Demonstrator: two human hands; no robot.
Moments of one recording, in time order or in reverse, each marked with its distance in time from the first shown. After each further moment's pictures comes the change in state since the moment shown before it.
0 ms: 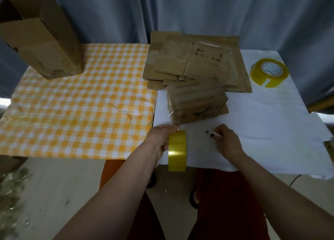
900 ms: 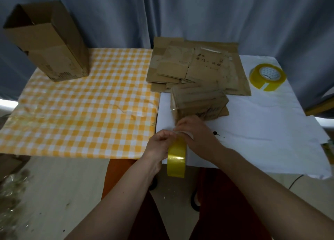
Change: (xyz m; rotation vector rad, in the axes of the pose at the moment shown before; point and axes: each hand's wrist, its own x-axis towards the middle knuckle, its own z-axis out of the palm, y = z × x) left_hand -0.027 -0.026 -0.020 0.014 -0.077 0.202; right_hand -0.035 -0.104 0.006 -0.013 -0.052 -0.763
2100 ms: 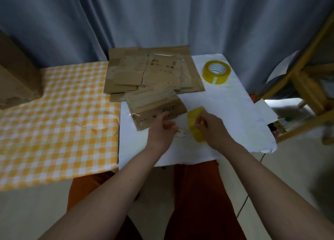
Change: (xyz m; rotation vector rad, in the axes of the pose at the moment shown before) left_hand 0.005 0.009 0.122 0.545 -0.068 0.331; right_hand -0.083 0.067 -0.097 0.030 0.228 0.582
